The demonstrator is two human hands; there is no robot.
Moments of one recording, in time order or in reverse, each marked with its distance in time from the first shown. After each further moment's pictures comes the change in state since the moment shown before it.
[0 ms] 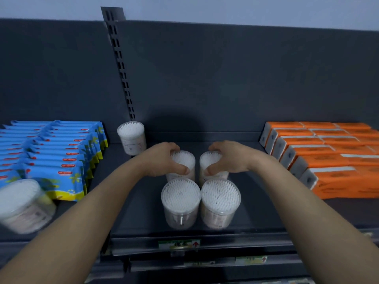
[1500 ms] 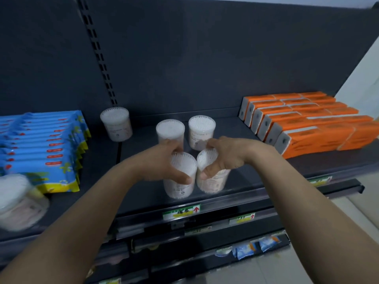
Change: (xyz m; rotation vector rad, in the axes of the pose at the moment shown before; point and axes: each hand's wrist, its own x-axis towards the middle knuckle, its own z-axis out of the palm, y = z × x) left_hand -0.057 0.003 0.015 0.057 -0.192 0.212; right_hand -0.067 -0.029 0.022 -0.067 -0.170 0.181
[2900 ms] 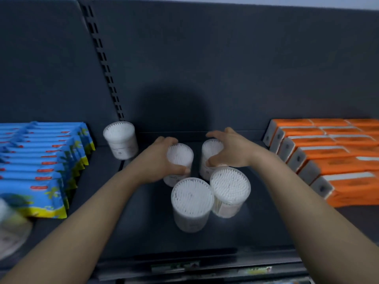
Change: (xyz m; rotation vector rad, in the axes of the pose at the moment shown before) left_hand 0.087 -0.034 -0.020 -0.072 0.336 -0.140; right_hand 0.107 0.028 -0.045 0.176 0.234 -0.221
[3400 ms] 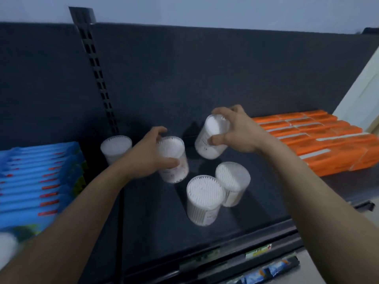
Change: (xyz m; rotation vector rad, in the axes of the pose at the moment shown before) left_hand -0.011 -0.017 -0.053 -0.188 -0.099 0.121; right_hand -0.049 -0.056 -0.028 0.113 0.409 0.108
